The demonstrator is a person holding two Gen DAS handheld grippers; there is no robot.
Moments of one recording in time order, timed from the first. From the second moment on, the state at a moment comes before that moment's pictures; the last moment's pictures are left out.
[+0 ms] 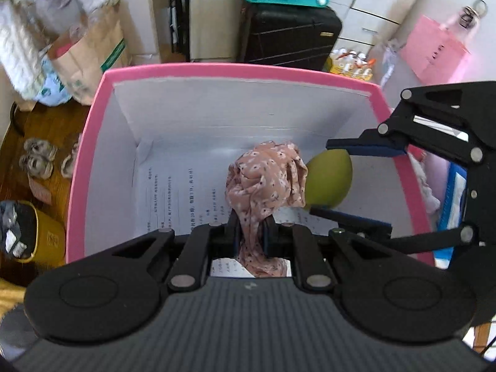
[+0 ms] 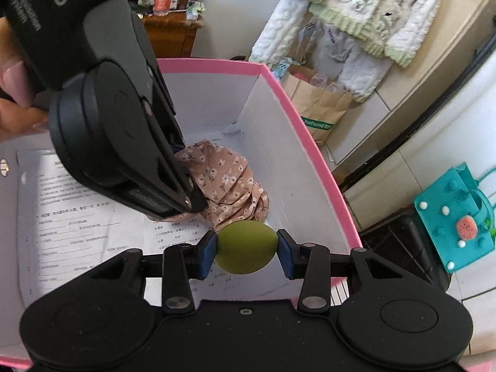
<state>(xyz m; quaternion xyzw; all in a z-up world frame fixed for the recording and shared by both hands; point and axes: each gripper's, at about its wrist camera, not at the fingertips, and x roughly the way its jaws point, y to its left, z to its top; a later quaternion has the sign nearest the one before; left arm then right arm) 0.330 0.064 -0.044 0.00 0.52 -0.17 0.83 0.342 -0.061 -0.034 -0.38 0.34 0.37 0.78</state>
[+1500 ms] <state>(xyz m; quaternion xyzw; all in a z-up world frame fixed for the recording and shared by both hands) 0.284 0.078 -0.016 0.01 0.50 -0.11 0.86 0.281 -0.123 0.000 -0.12 0.38 0.37 0.84</state>
